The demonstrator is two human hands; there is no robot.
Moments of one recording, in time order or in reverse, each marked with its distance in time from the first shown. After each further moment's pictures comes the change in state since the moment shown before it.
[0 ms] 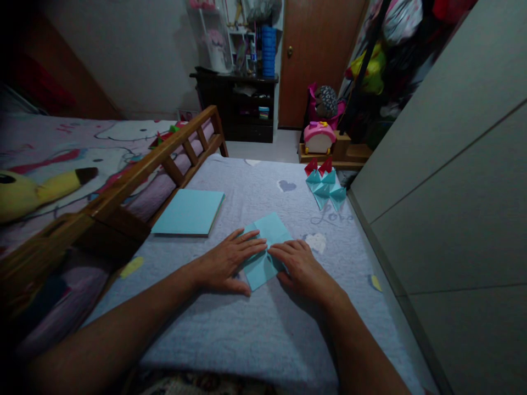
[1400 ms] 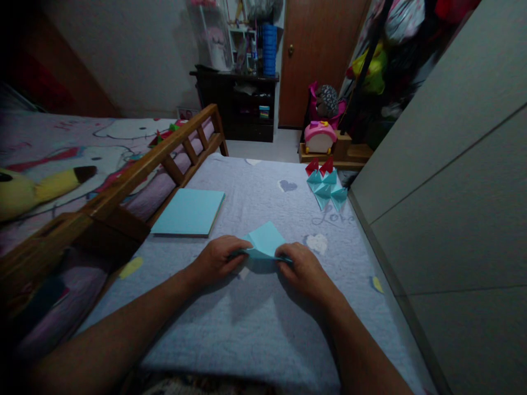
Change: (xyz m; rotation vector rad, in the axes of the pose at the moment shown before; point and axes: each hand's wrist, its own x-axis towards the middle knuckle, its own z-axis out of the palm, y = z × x) left_hand -0.009 -0.004 0.008 -0.113 0.440 -0.088; right_hand 0.001 -0.002 0.002 0.238 0.150 0.185
